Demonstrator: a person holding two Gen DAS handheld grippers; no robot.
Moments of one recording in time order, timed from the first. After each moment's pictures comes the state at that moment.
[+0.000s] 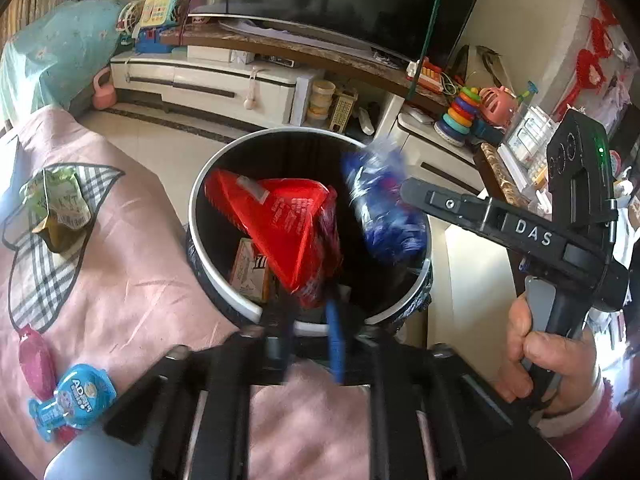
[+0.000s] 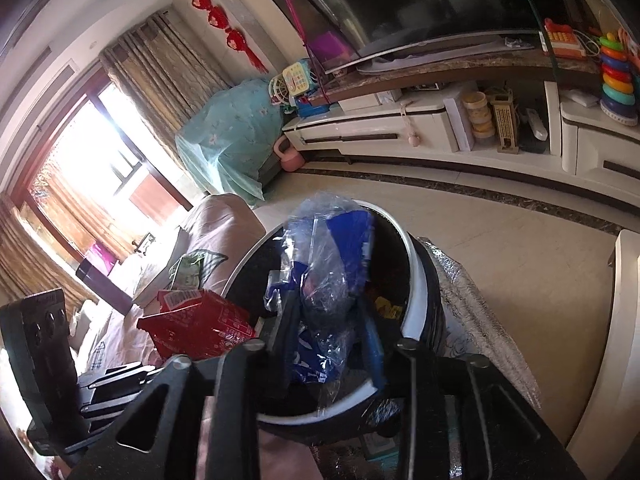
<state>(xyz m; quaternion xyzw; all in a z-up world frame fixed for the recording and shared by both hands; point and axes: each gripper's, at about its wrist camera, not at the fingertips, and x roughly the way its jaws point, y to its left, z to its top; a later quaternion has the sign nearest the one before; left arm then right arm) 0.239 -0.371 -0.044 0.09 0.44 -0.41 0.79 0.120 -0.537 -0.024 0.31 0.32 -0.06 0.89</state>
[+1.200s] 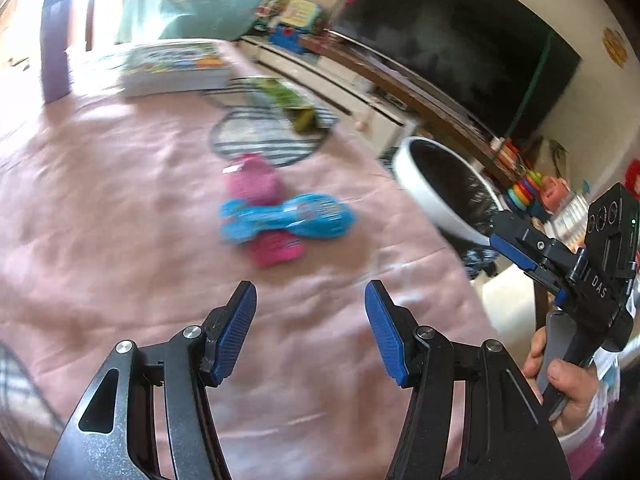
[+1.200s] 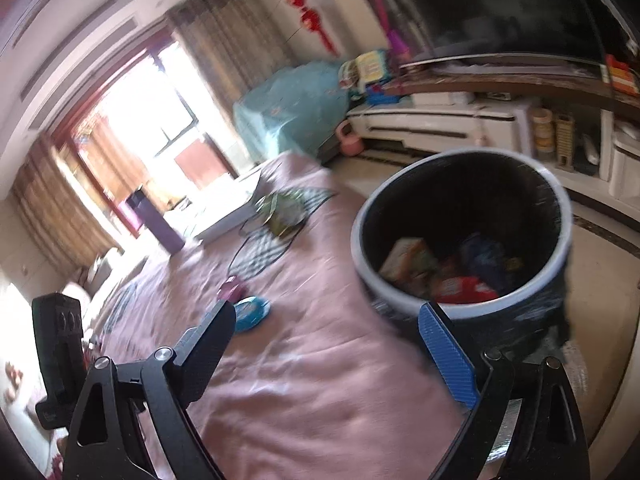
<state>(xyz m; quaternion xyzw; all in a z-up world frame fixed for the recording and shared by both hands) 0.204 -0.142 -0.067 -0.05 0.45 -0.26 0.85 0.113 -0.385 -0.014 0.23 0.32 0.05 0.92</state>
